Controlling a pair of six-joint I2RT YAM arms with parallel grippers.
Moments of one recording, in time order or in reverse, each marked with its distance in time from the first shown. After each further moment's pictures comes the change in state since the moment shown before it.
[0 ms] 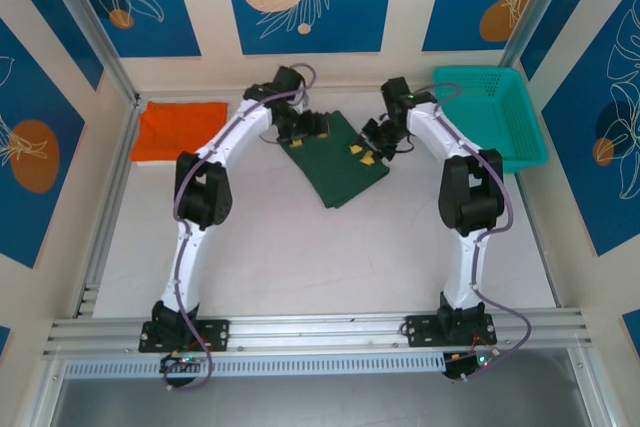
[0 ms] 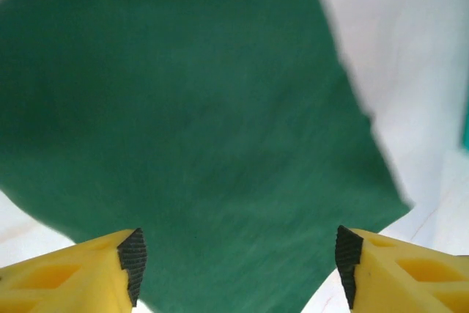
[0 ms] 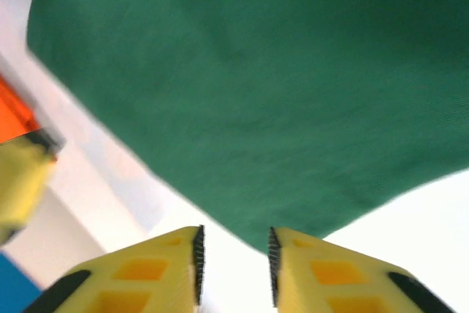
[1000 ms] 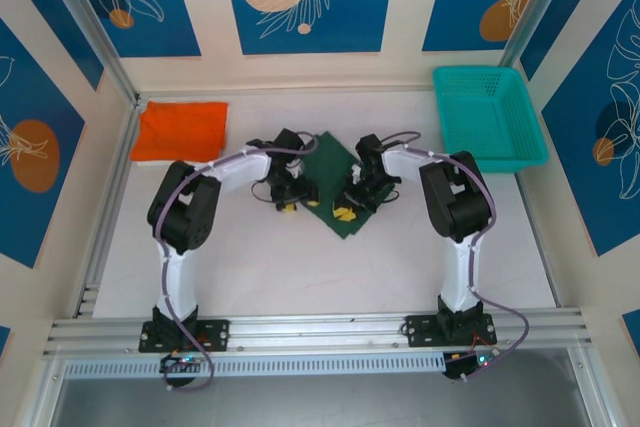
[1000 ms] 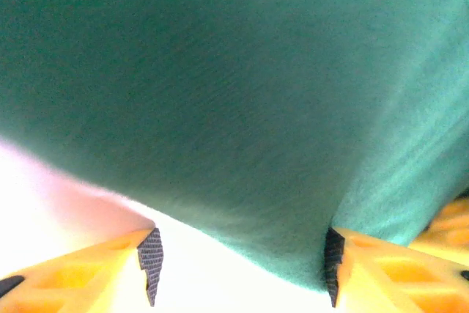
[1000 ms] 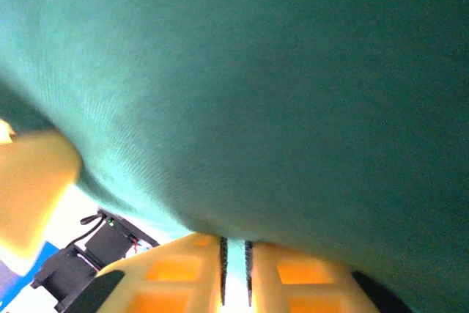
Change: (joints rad) left arm -0.114 -0.357 -0.832 0.227 0.024 -0.076; right arm 0.133 -0.045 -0.473 0.157 -0.181 -0.252
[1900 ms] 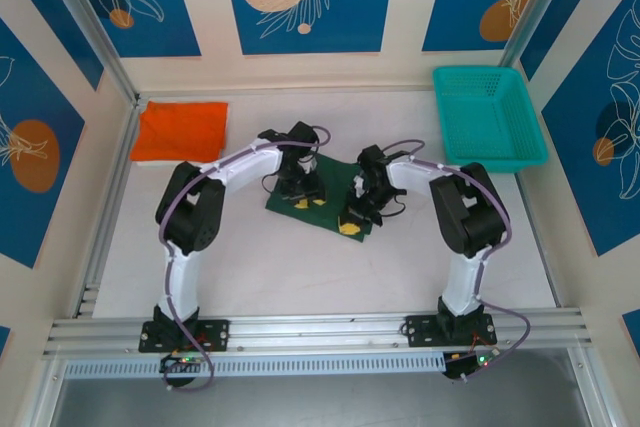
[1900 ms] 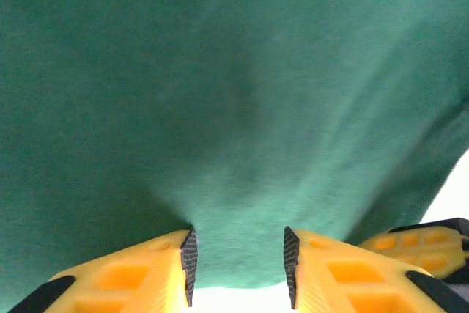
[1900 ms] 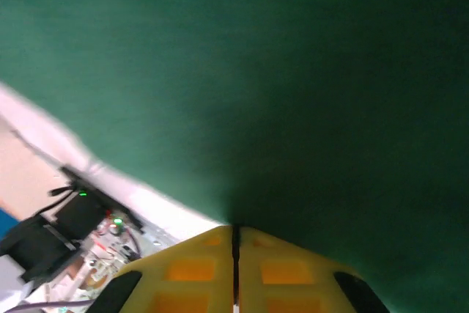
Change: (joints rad) left arm -0.036 0.050 0.174 -0.139 -0.019 0.000; right arm 0.056 -0.107 -0.131 -0.018 0.029 -0.029
